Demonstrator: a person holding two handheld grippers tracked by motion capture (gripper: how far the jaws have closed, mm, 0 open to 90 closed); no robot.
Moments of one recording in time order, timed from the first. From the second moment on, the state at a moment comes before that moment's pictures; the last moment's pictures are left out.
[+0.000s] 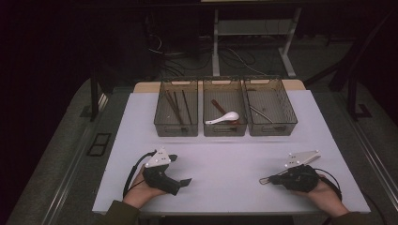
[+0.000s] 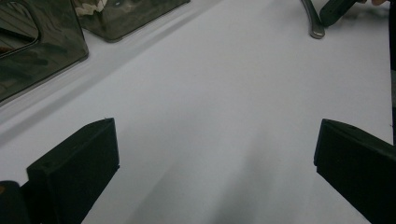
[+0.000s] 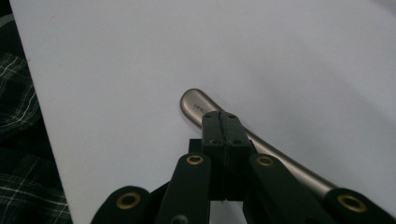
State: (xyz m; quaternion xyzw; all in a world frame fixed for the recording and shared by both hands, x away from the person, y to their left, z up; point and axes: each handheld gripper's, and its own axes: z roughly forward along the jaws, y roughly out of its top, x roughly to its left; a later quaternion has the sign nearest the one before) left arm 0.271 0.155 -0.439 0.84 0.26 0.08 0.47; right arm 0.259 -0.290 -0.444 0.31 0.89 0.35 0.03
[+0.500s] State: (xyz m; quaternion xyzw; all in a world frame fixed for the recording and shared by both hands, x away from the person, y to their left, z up) left arm 0.271 0.154 -0.438 0.83 0.26 0.08 0.48; right arm 0.280 -0.276 -0.446 0.30 0.89 0.35 0.04
